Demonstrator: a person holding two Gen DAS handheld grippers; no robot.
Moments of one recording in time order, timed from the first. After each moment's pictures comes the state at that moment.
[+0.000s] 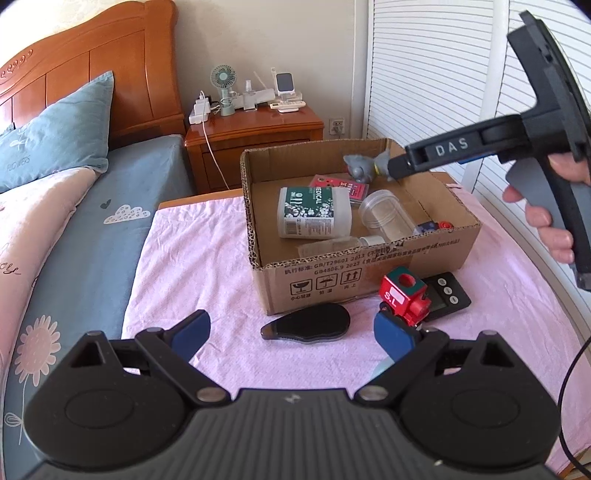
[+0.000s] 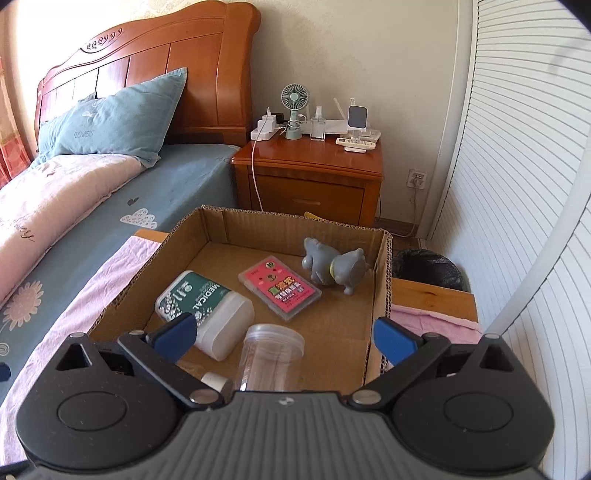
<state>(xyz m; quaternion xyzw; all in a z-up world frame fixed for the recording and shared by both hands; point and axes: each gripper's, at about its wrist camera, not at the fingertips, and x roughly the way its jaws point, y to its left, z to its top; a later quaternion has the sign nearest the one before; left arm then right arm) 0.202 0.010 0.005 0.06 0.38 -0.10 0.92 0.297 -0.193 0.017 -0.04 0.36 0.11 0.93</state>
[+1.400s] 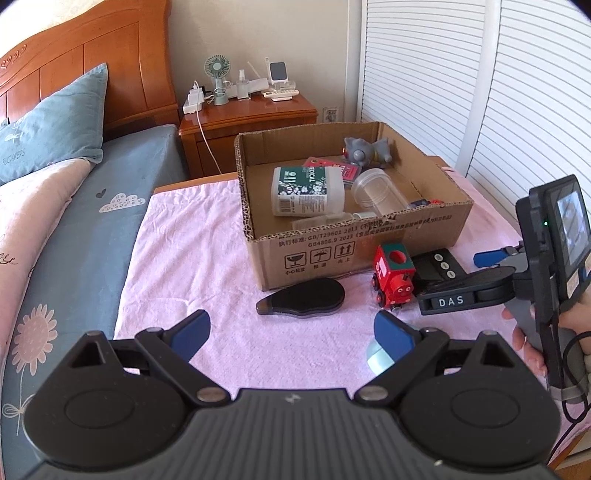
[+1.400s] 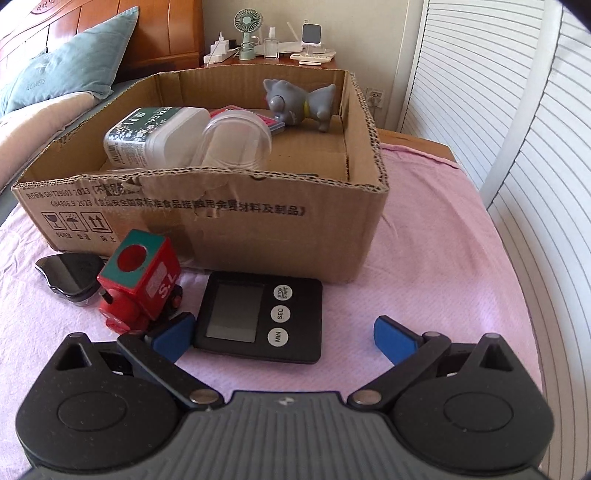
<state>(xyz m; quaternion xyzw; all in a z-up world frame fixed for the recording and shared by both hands) 0.190 0.009 -0.004 0.07 0.40 -0.11 0.91 0.233 -0.204 -0.101 -0.03 0.44 0.03 0.90</state>
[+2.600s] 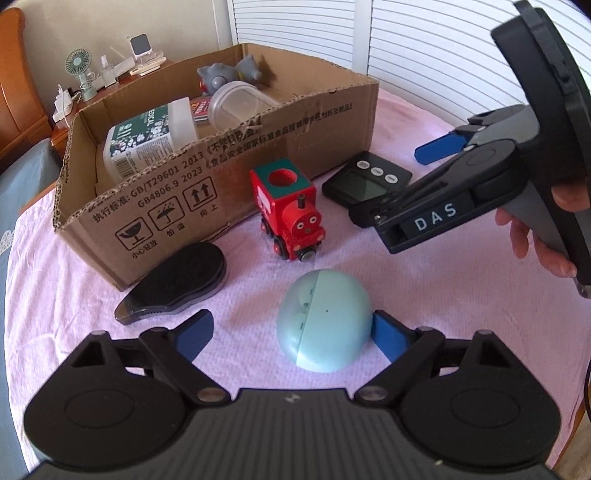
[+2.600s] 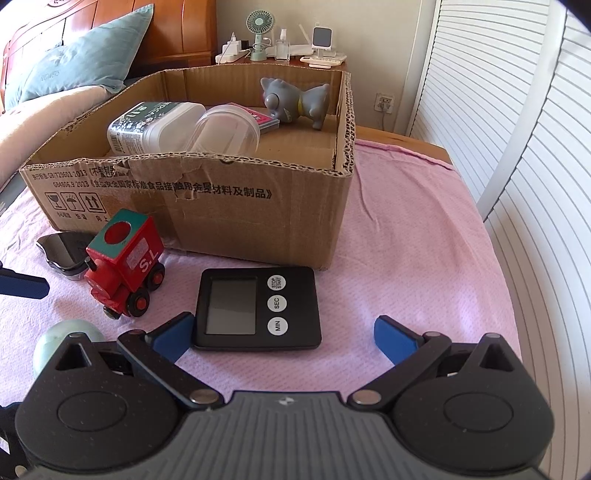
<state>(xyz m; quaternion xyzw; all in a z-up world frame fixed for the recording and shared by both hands) 0.218 -0.054 -0.083 0.17 0.43 -0.28 0.84 0.225 -0.222 -0.102 -0.05 0.44 0.05 0.90</state>
